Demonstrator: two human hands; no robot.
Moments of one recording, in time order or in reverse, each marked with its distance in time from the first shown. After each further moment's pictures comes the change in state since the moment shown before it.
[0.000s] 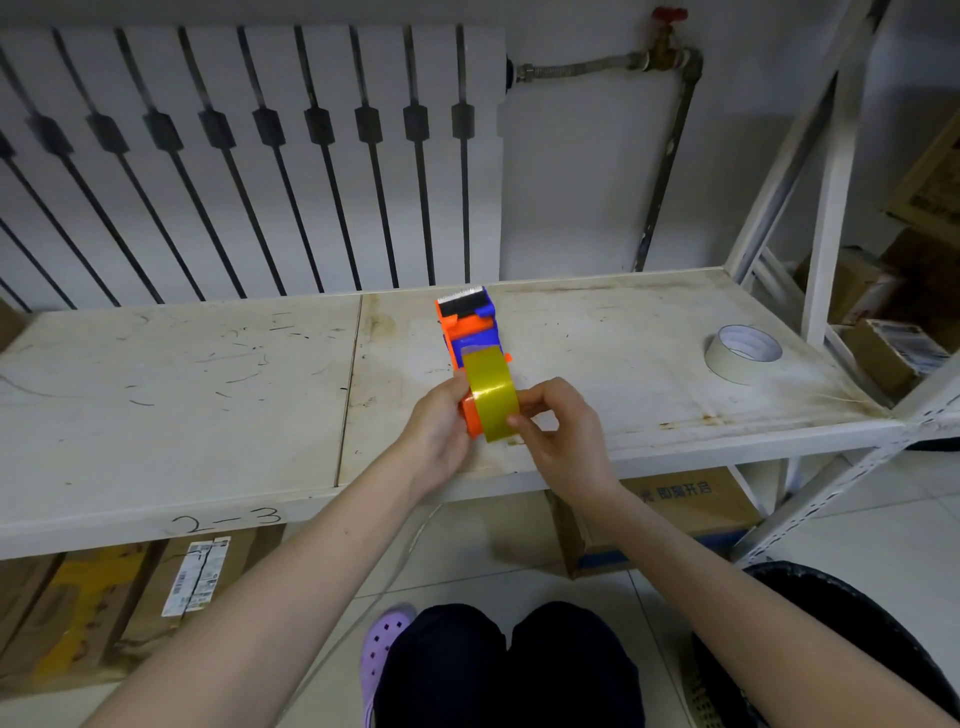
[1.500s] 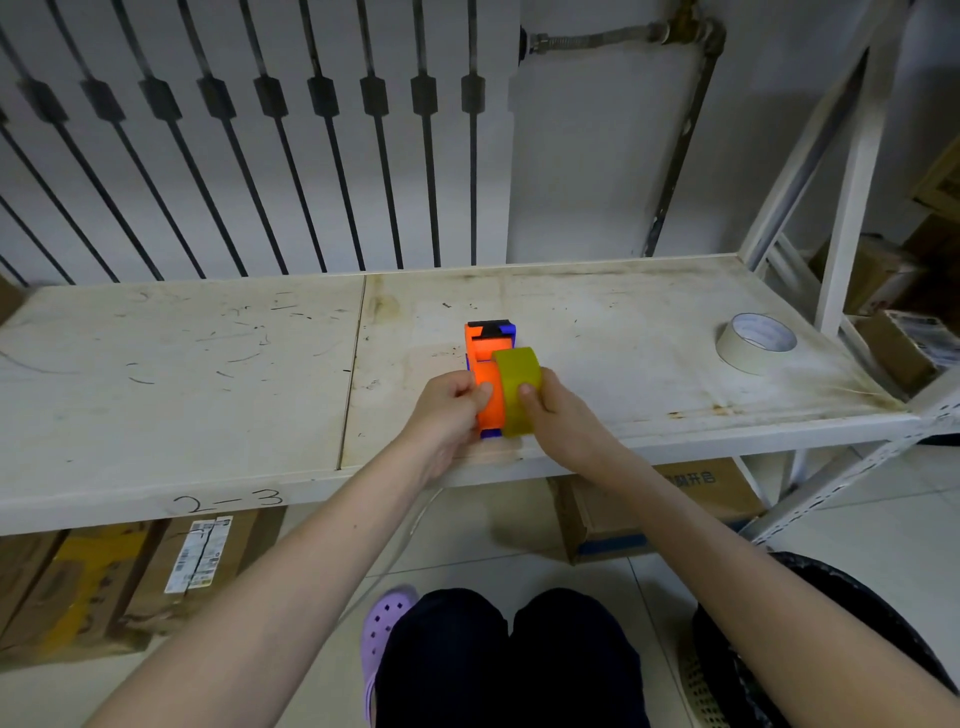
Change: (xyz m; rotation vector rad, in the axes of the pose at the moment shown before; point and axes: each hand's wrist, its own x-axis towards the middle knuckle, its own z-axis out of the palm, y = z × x) left_hand -0.001 -0.009 -0.005 0.381 0.151 0.028; right_hand 0.018 -0.007 0.001 -0.023 -0.336 0.340
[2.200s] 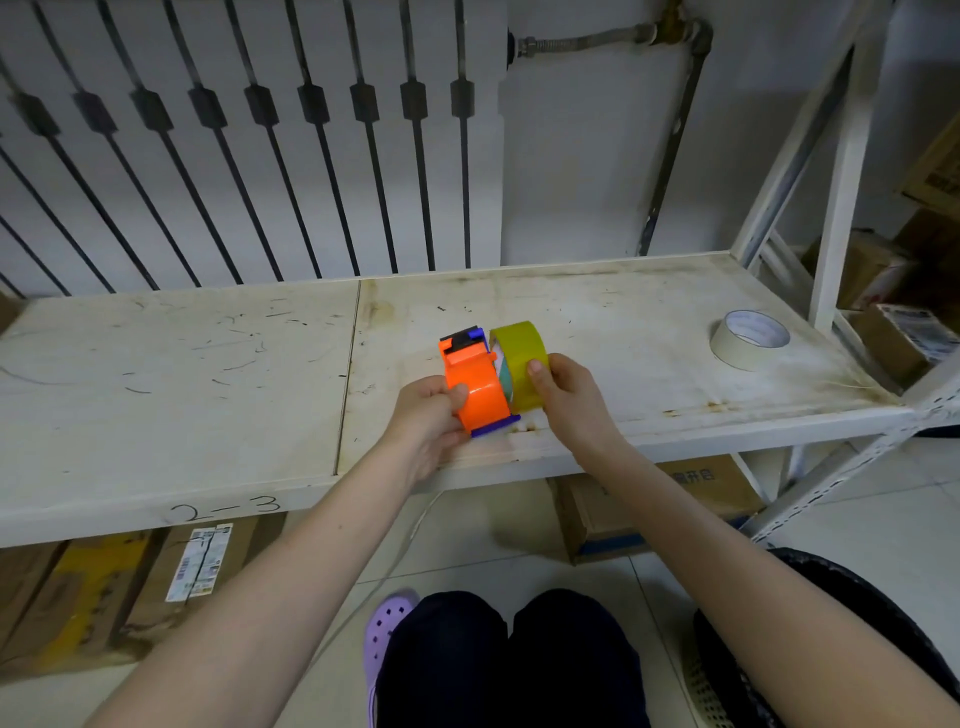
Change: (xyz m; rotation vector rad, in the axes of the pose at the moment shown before) left_hand 0.002 0.003 -0.008 -0.193 0.081 -0.133; right_hand 0.006 0.000 -0.009 0.216 0.202 -0.010
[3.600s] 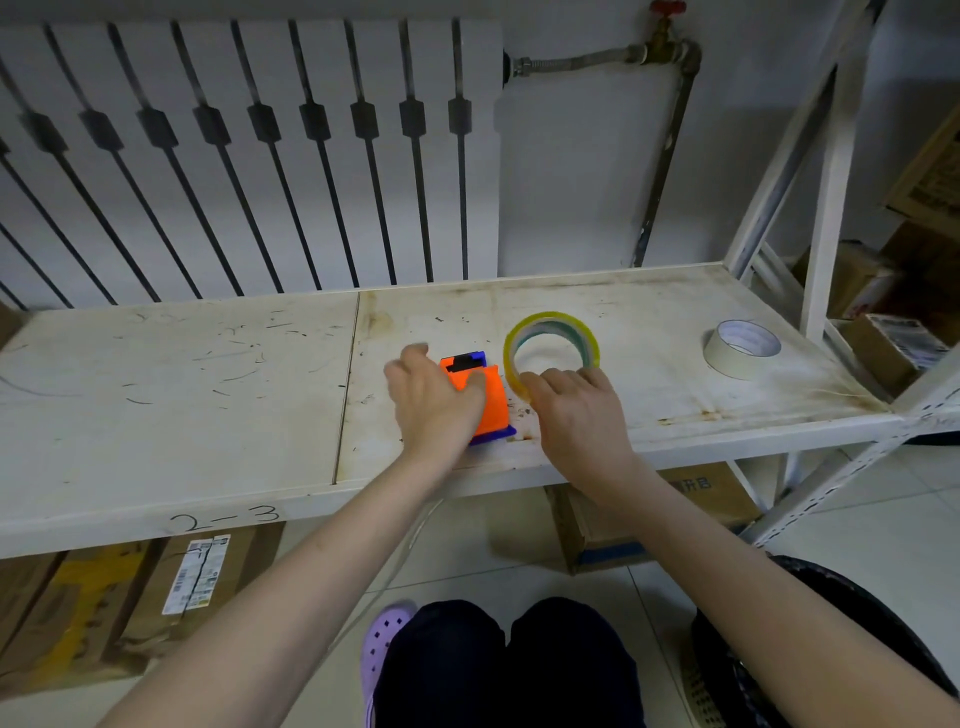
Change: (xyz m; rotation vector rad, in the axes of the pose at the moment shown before) left_hand -0.007 0.013 0.020 0.605 0.374 0.365; right_hand -0.007 0.015 -0.011 -1.124 0.248 -0.678
